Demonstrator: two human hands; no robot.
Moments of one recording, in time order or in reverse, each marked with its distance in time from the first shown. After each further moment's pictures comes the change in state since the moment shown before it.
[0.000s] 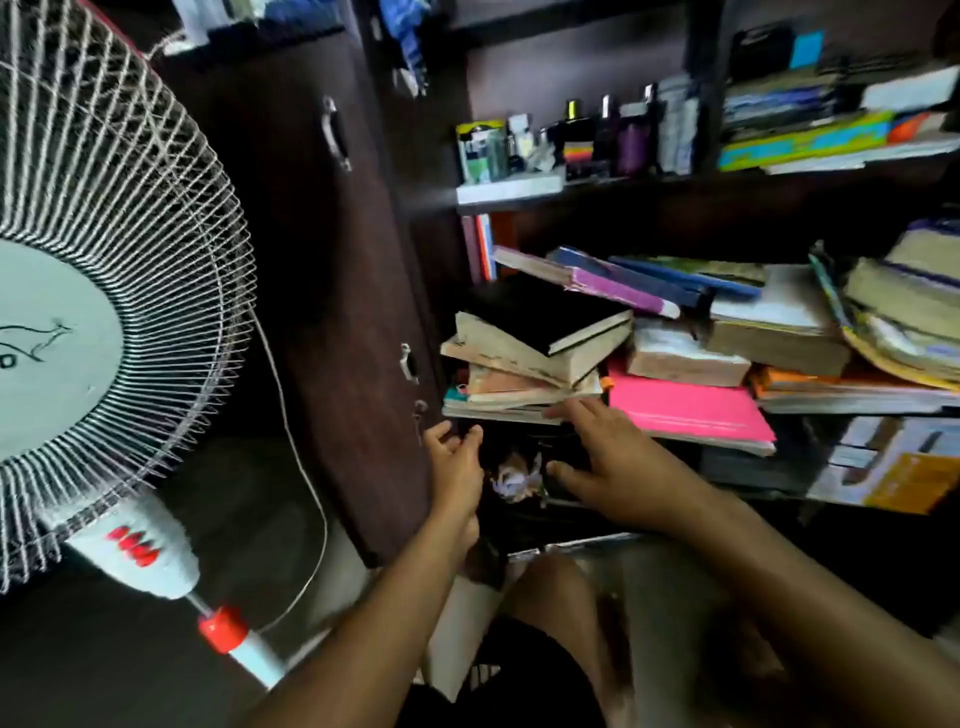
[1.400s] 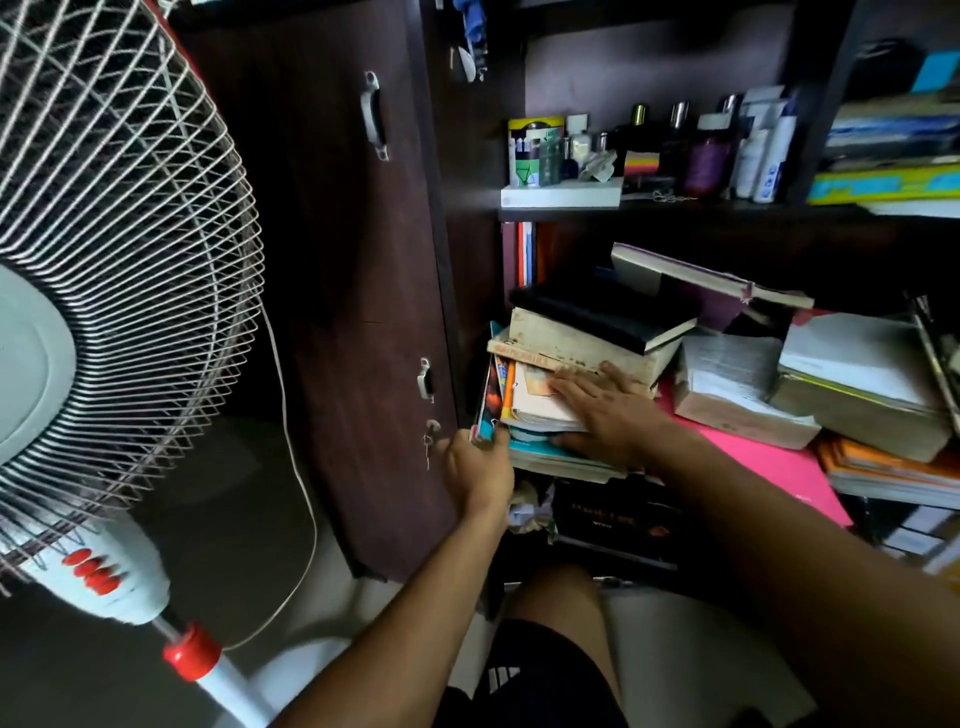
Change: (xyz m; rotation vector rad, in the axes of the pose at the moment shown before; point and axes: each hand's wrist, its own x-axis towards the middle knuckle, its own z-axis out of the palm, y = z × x) left_hand 0.065 0.014 0.038 0.322 0.306 0.052; right_hand 0.169 0.093 0.031 -0.557 -0.238 -0.103
